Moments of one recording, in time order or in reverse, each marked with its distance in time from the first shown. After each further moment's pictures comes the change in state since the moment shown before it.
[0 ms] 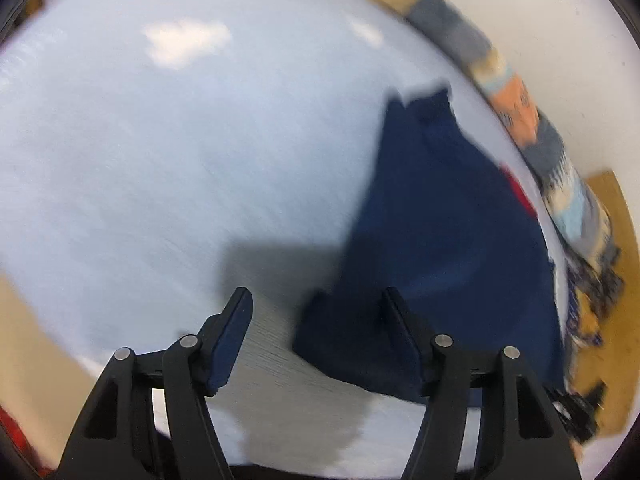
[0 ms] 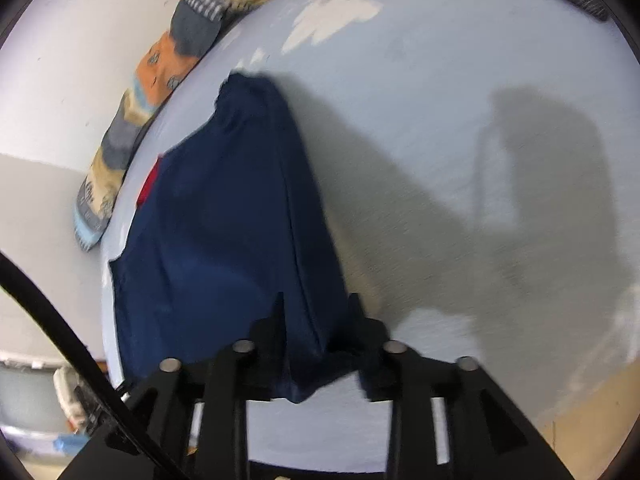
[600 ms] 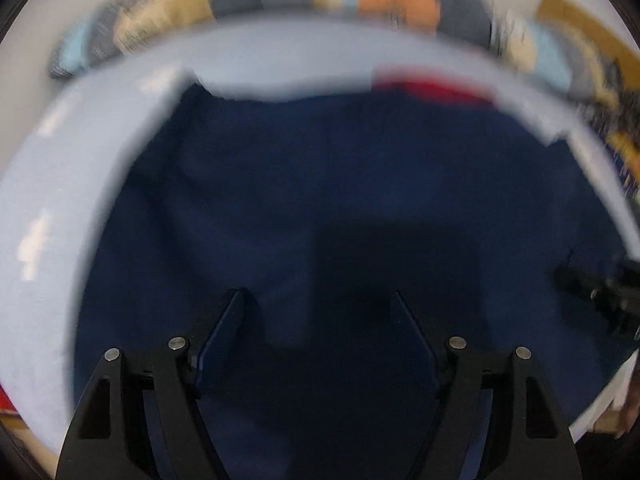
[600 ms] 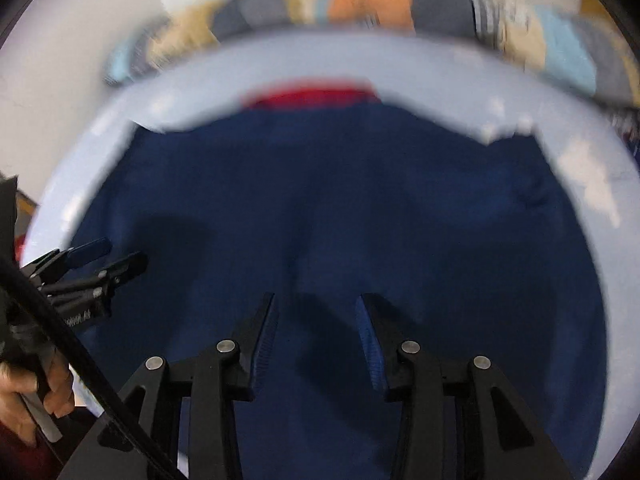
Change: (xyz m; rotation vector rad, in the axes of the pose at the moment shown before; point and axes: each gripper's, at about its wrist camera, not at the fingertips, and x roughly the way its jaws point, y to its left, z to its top) left arm 0.117 -0.210 -0.012 0.615 0.070 0.157; right arm 0.132 0.210 -0.016 -0.691 0.074 -0.171
